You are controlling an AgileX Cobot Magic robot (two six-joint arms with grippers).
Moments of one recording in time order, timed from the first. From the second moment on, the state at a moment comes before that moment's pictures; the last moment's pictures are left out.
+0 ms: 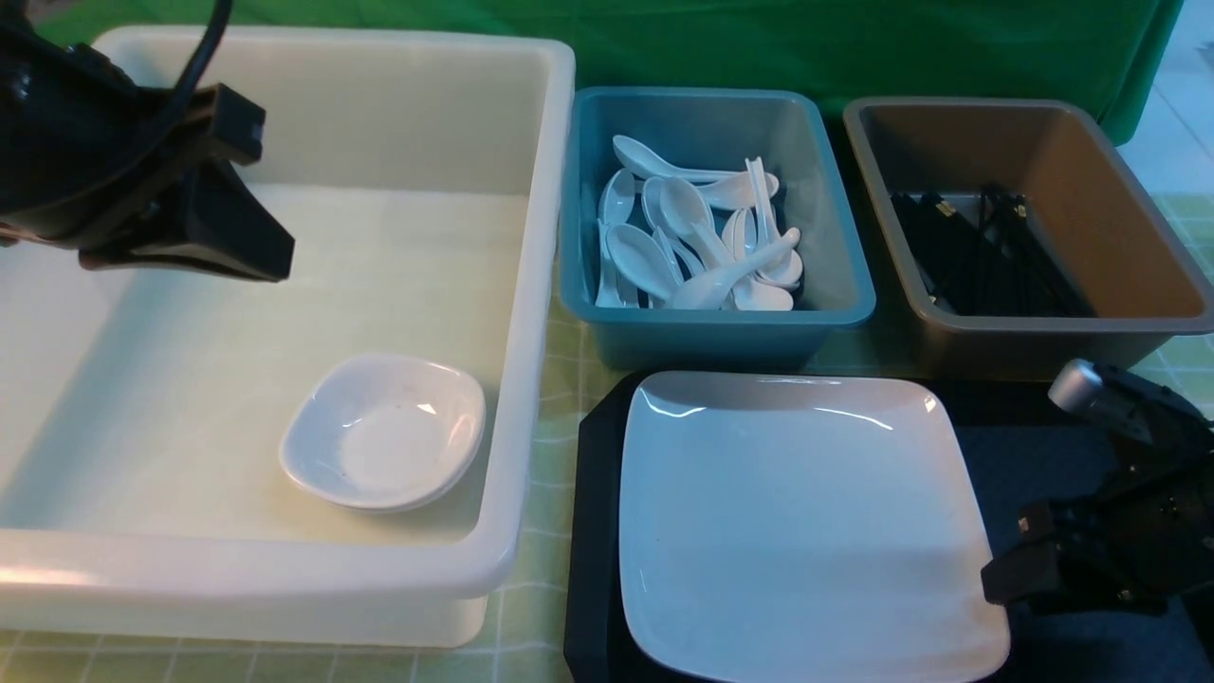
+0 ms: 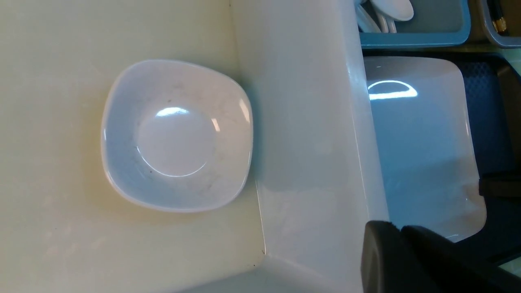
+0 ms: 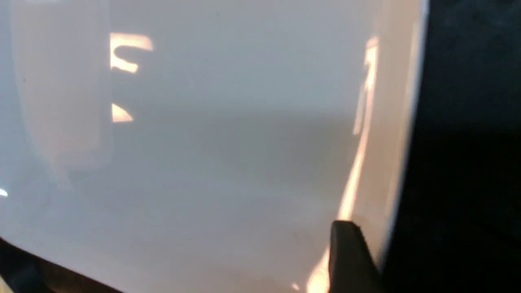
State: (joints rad) right arm -0.04 1.61 -0.73 0.75 0.71 -0.56; left arm -0.02 1.29 -1.32 -0.47 1.14 0.11
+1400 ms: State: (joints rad) right arm 0.07 1.03 -0.91 0.42 0.94 -0.36; left arm -0.02 1.29 -1.32 -0.38 1.12 0.08
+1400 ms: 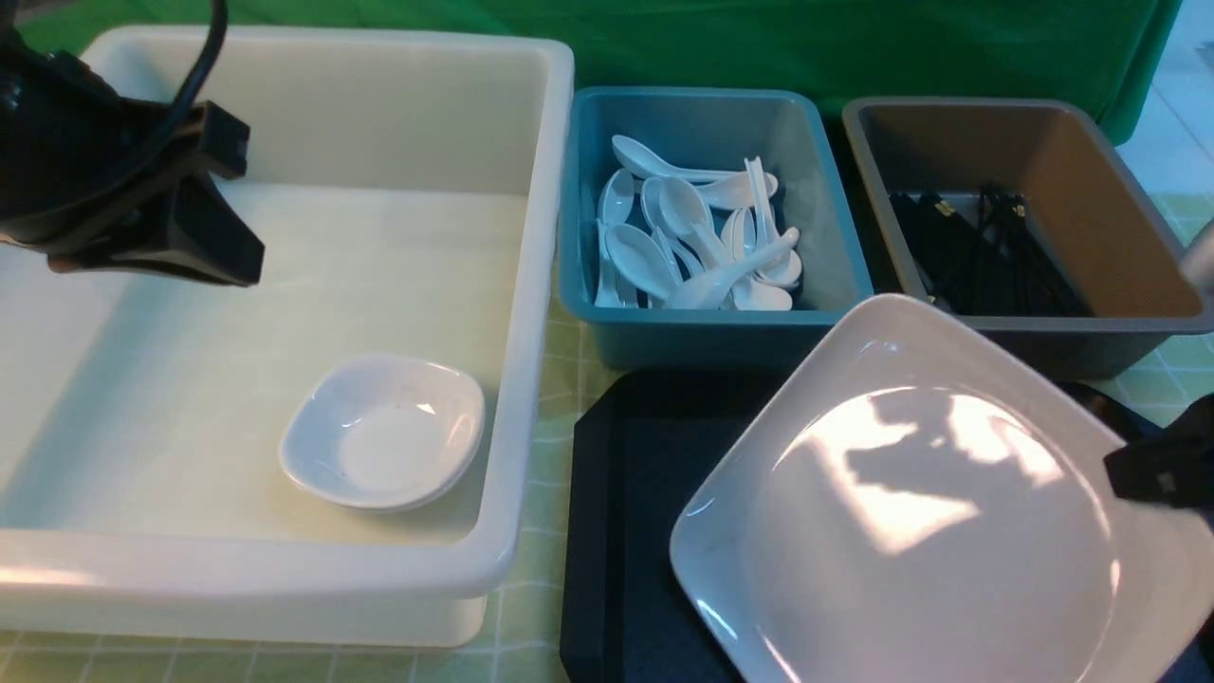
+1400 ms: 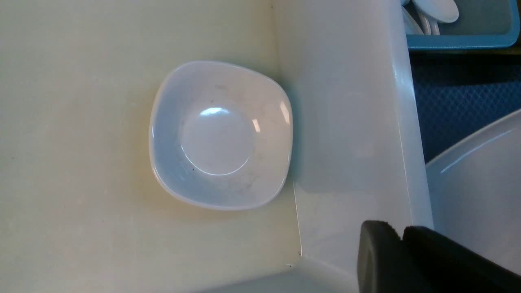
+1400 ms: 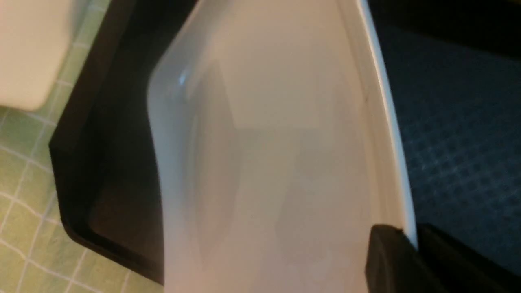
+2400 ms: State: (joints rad) right arm 0.32 1.57 -1.69 0.98 0.82 -0.53; left arm 0.46 1.29 -1.32 -0.31 1.17 0.06
